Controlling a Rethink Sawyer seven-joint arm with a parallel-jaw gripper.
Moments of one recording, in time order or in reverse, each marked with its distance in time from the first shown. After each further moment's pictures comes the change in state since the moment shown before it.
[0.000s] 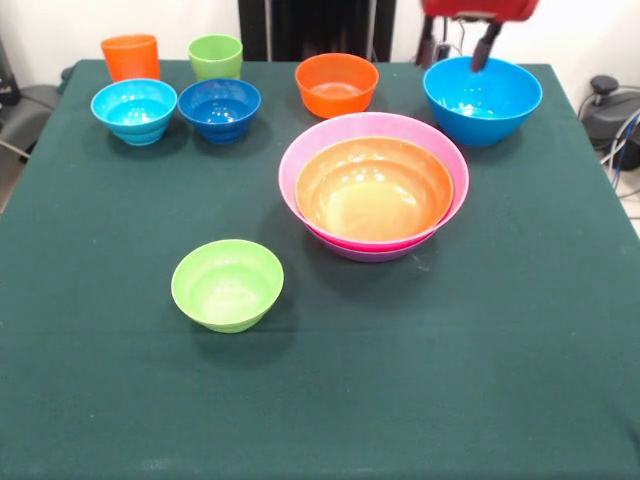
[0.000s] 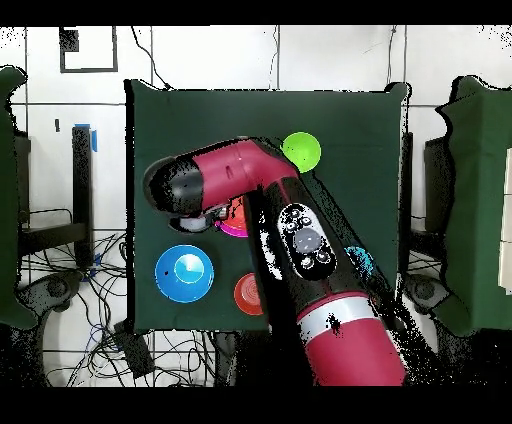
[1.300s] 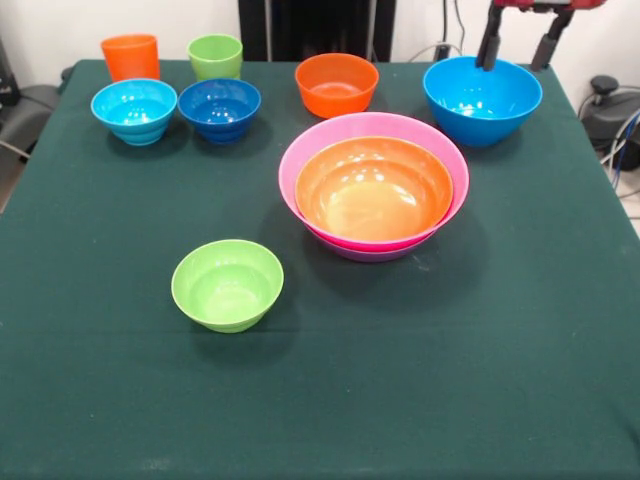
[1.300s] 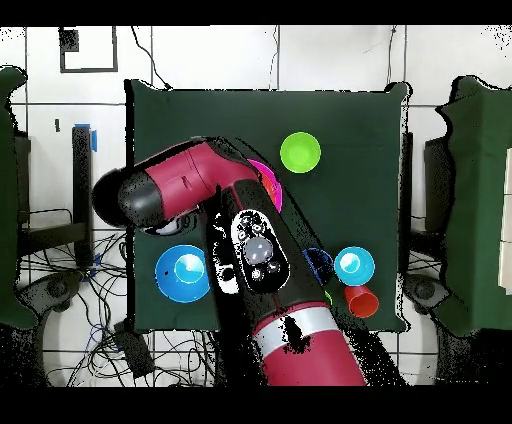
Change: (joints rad) arm 0.084 -0.049 -0.013 0.013 -0.038 -0.130 0.000
